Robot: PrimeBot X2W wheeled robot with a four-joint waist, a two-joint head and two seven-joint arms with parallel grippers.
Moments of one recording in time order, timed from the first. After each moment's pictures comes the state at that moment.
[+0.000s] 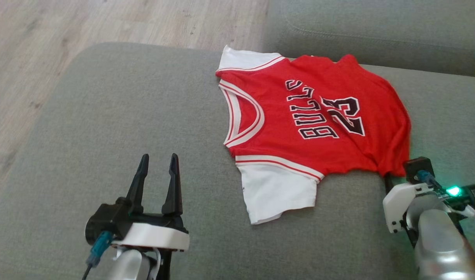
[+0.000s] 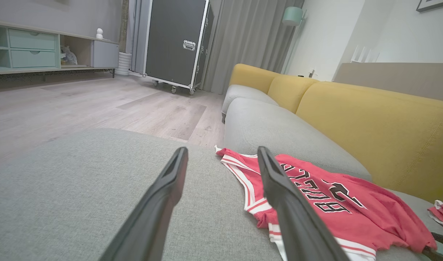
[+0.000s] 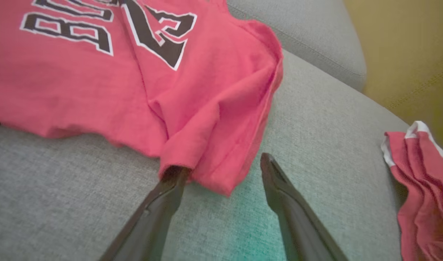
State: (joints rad) left arm -0.12 0.05 -0.29 0.25 -0.36 -0.02 -0.25; right arm -0.47 -0.06 -0.38 0.98 -0.65 0.13 -0.10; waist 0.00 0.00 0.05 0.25
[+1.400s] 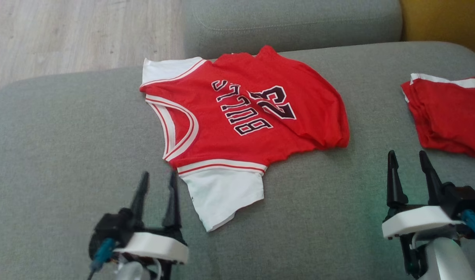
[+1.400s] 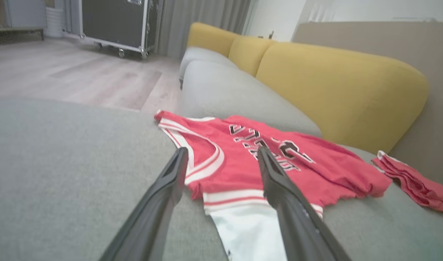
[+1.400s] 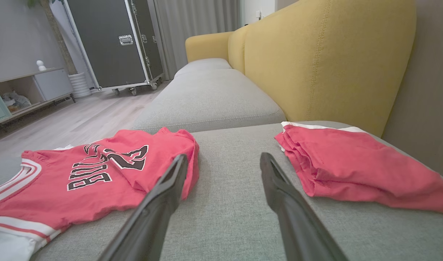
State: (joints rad) left arm -0.10 0.05 -0.28 0.31 -0.38 -0.01 -0.25; right arm -0.10 -0.05 -0.10 0.38 0.09 0.13 -0.25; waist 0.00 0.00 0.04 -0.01
